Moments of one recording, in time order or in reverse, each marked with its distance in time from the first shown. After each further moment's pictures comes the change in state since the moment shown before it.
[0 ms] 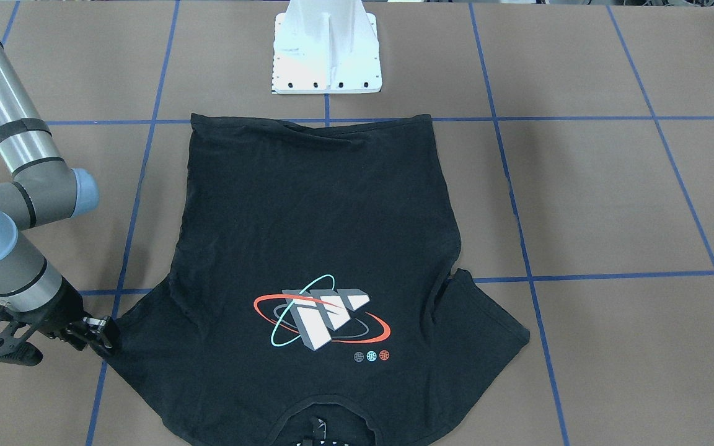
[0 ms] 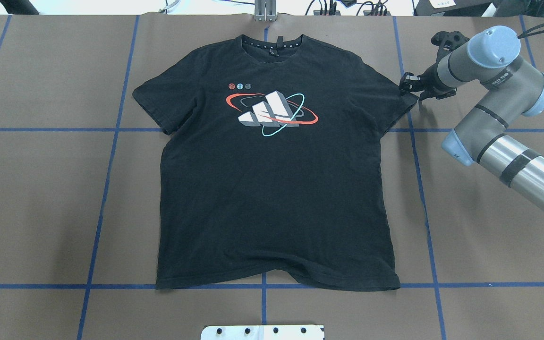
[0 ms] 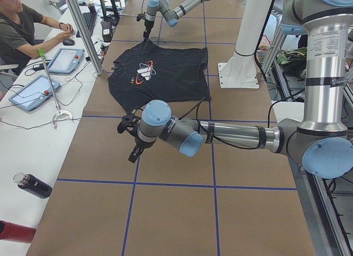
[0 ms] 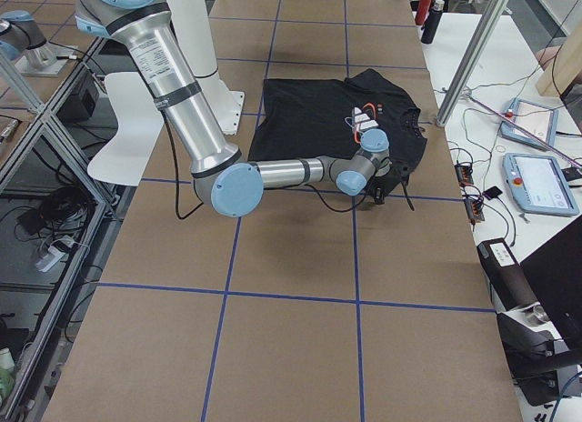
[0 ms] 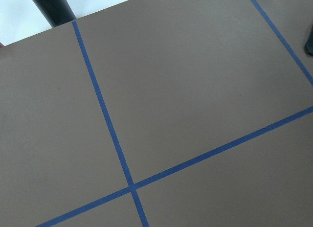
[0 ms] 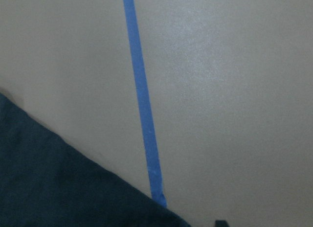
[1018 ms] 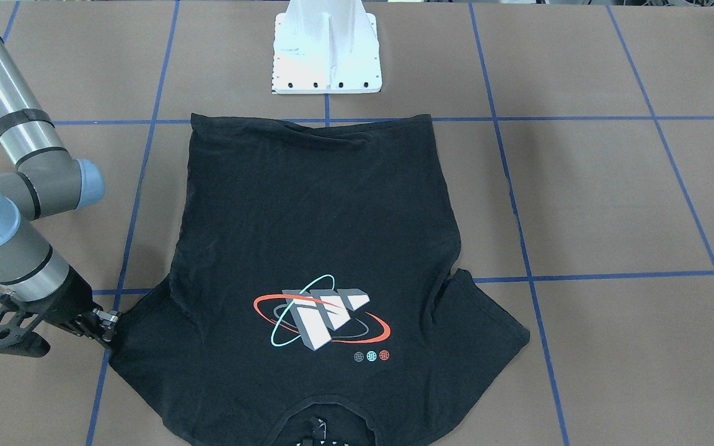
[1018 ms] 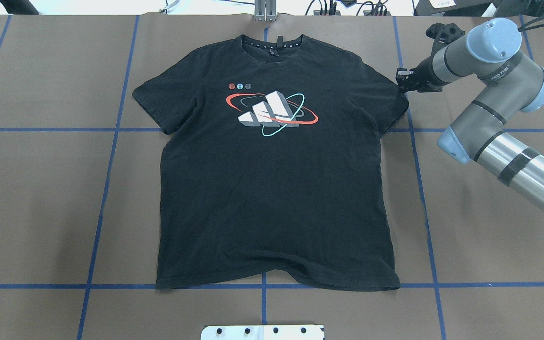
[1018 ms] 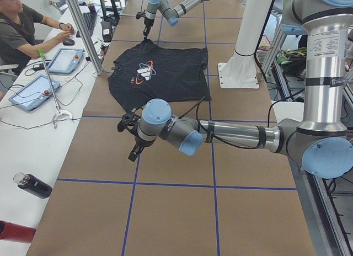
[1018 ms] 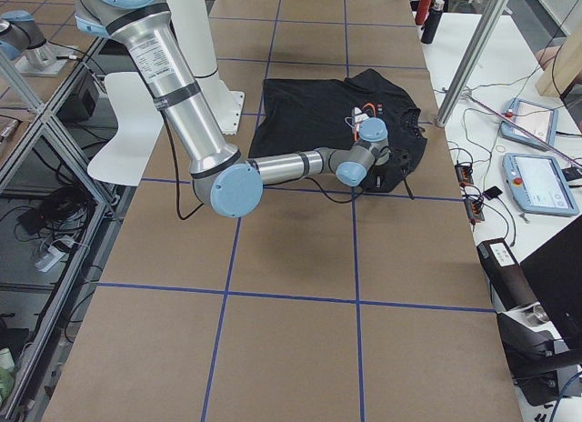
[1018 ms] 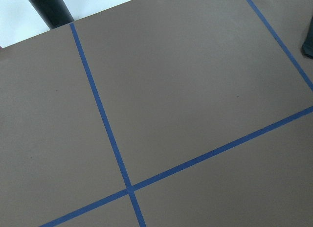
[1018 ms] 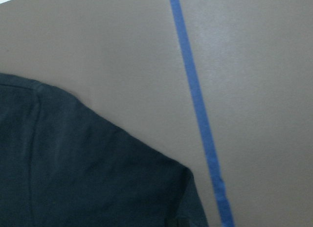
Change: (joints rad) left arm 0.003 -0.001 -0.007 0.000 -0.001 -0.002; right arm -0.010 0.008 0.088 -0.013 0.015 0.065
